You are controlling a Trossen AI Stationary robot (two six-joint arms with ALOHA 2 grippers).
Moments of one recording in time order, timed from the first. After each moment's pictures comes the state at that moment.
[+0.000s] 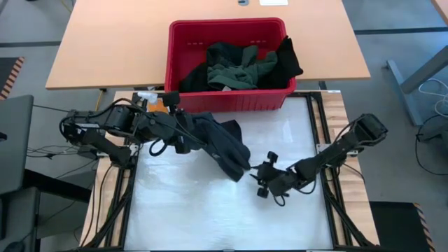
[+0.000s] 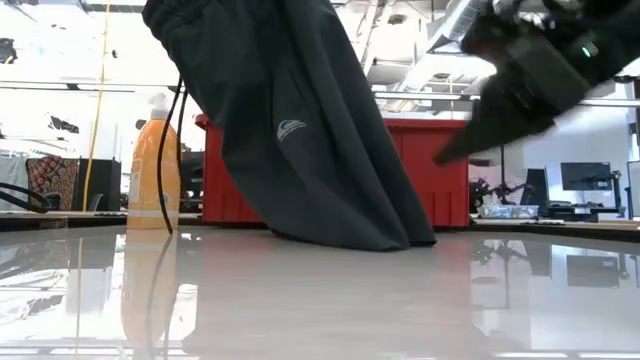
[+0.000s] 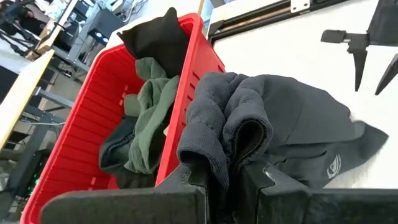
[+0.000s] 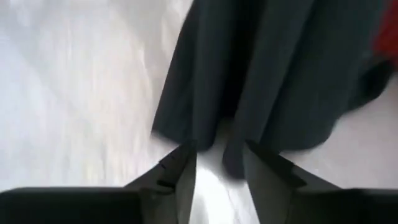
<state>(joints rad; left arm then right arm) -0.19 1.42 1.82 -1.04 -0.70 0.18 0.49 1.48 0.66 0.05 0.72 0.47</state>
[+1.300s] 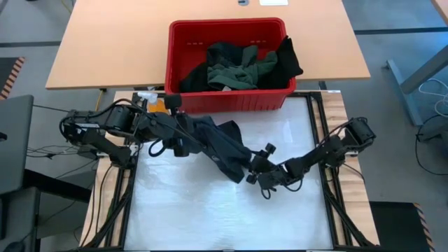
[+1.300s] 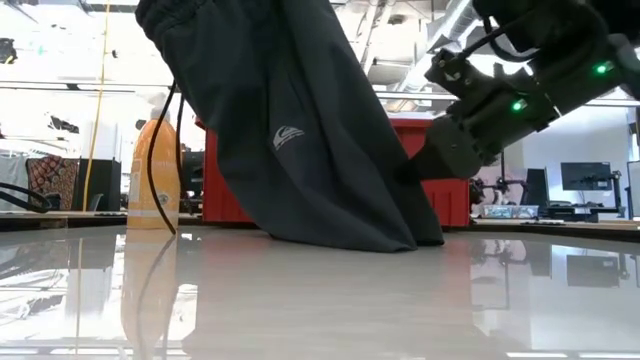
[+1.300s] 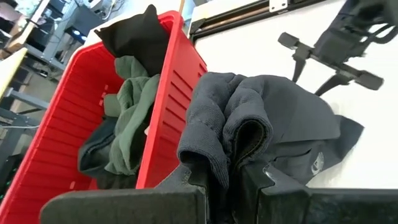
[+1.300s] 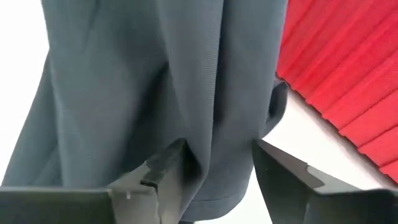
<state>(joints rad) -0.19 1.42 1.82 -1.07 -0.61 0.15 0.38 1.64 0.66 0.23 0.98 0.34</state>
